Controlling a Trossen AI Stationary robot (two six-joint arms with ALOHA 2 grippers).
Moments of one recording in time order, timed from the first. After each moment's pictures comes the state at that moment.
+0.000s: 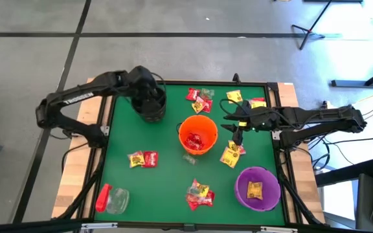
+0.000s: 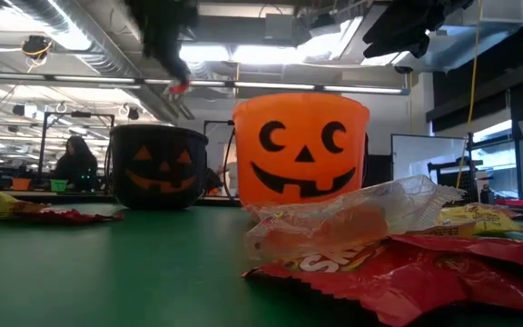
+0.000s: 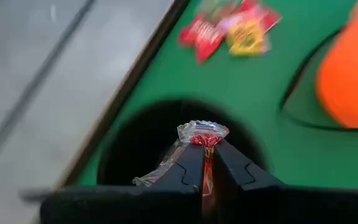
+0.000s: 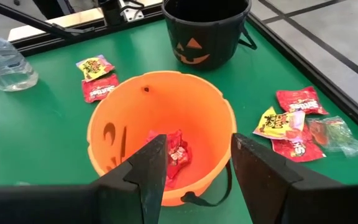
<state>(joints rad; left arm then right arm) 0.44 1.29 1.28 -0.94 -0.20 0.00 0.07 1.00 0.92 -0.48 0.26 0.28</state>
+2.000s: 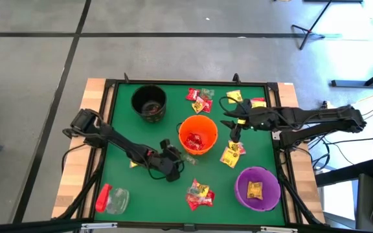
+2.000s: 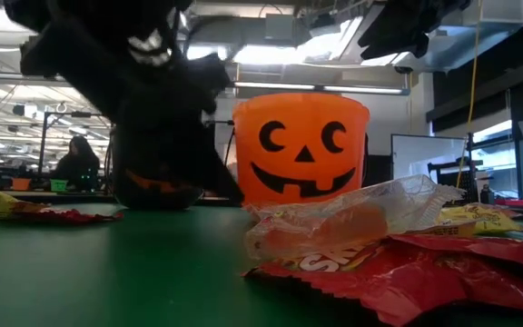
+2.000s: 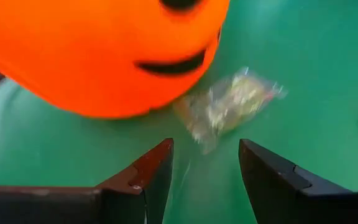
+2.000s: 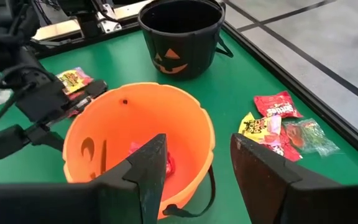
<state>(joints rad) -0.36 1.84 0.82 0.19 -0.56 -0.47 0.07 1.02 0.92 -0.46 0.36 0.31</state>
